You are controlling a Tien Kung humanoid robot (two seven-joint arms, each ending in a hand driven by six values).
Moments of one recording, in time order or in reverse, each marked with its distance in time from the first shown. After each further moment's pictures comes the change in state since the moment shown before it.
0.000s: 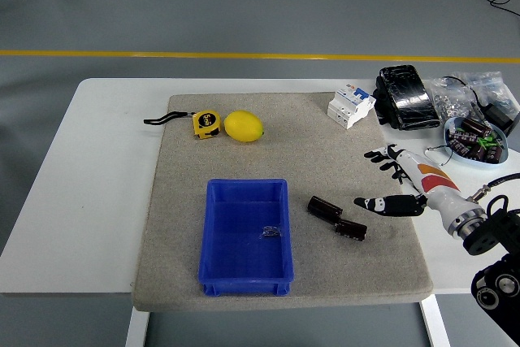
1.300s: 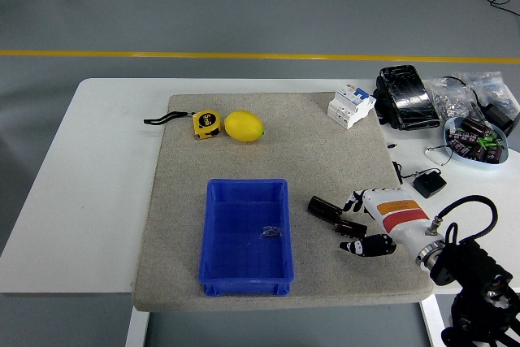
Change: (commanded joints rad) left arm -0.002 0.006 -0.022 -0.001 0.030 -0.014 0.012; right arm -0.005 0.062 -0.141 -0.075 -0.229 -0.010 -0.043
